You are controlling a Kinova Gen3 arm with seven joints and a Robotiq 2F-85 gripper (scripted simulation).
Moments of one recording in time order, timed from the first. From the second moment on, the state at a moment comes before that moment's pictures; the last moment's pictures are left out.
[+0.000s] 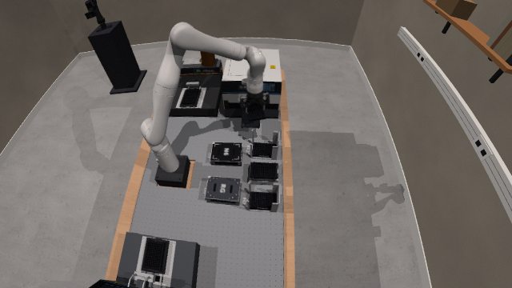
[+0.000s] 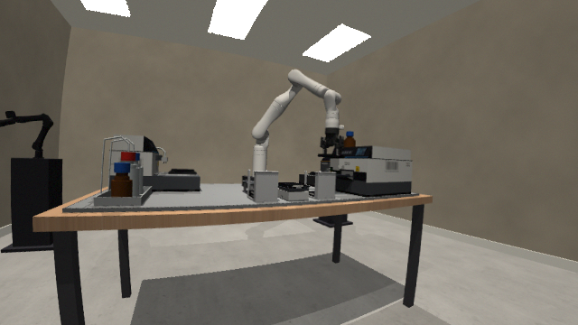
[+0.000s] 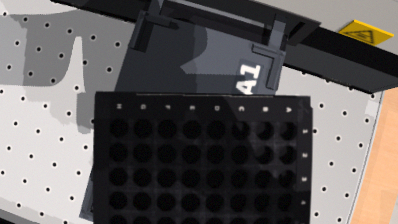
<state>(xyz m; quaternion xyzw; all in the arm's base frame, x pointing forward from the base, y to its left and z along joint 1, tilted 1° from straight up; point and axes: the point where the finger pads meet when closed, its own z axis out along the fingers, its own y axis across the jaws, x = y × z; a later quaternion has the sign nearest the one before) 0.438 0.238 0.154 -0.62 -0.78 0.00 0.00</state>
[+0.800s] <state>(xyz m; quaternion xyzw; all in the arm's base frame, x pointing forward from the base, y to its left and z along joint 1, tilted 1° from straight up) 0.449 0.214 0.154 -0.52 -0.85 0.00 0.00</state>
